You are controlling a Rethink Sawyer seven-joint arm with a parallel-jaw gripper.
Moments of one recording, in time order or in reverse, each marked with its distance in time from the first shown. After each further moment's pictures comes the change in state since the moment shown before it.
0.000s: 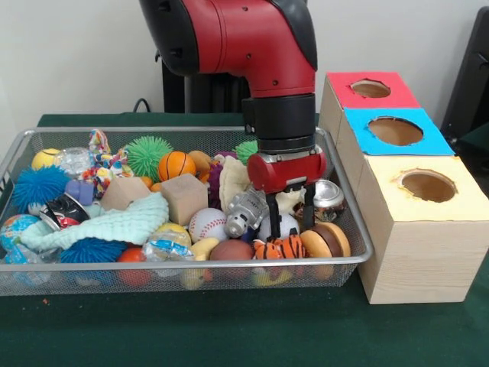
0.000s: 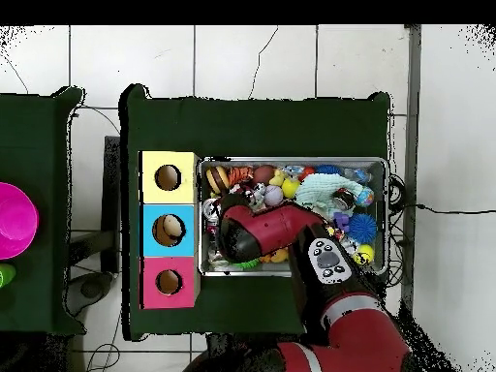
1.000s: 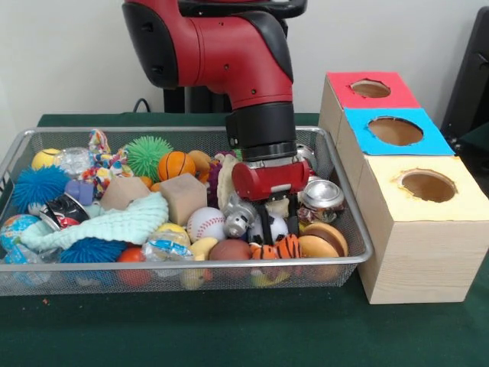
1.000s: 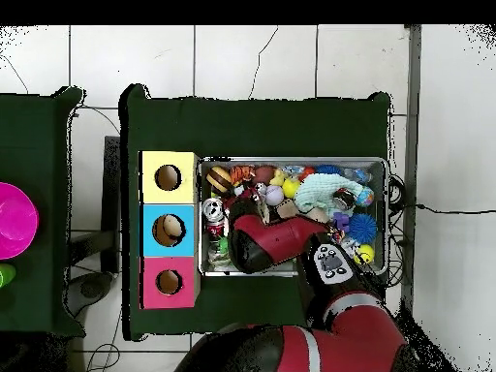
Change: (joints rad) arm 0.008 0.067 -0.072 -0.008 -0.029 -0.245 0.000
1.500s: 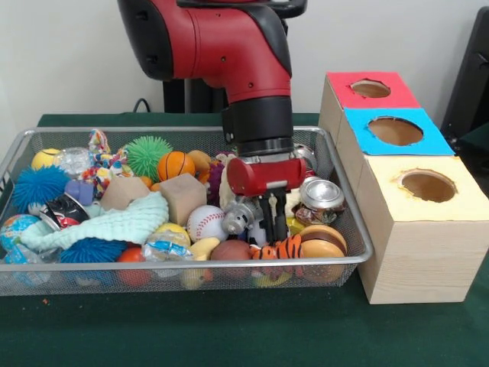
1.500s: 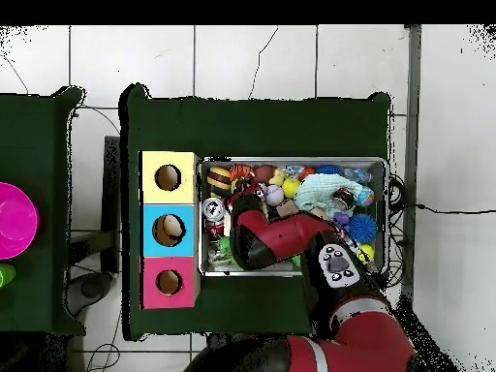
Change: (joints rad) arm -0.022 -0.049 0.016 0.011 0.007 0.074 0.000
